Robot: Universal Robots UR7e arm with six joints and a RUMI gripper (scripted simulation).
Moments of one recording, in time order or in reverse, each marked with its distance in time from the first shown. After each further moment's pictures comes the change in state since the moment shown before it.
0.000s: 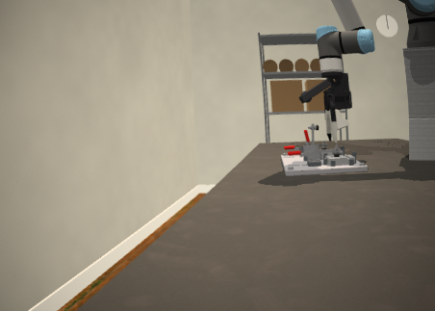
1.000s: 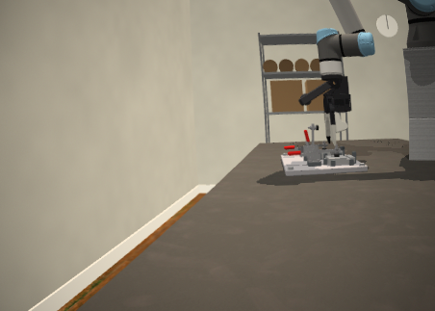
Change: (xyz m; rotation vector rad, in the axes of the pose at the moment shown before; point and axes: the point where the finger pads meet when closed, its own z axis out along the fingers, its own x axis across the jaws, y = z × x) arm 0.001 -0.003 0.009 0.008 0.003 0.000
